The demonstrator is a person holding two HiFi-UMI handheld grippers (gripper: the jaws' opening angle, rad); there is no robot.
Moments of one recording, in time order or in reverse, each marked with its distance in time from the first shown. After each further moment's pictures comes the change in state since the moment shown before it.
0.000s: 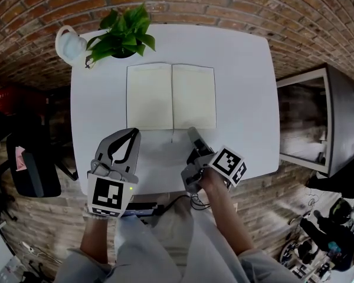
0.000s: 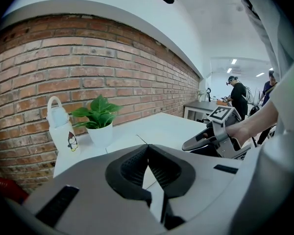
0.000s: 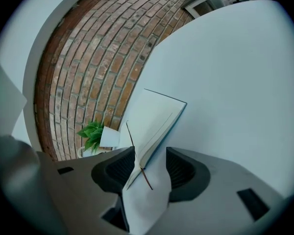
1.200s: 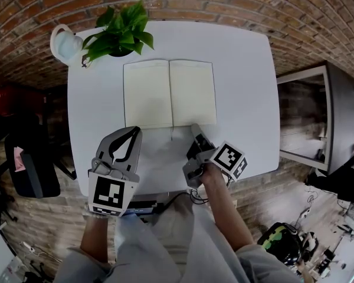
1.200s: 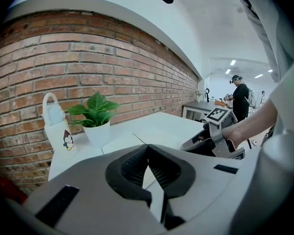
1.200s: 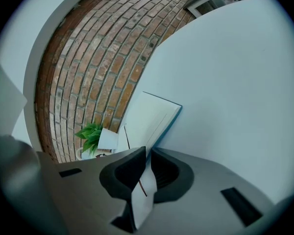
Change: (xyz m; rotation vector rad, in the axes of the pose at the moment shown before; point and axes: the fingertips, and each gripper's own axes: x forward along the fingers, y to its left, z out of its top) left arm 0.012 0.000 -0.007 -0.004 0.016 -0.022; right arm 0.014 -0.007 0.013 -0.023 -0.014 0.017
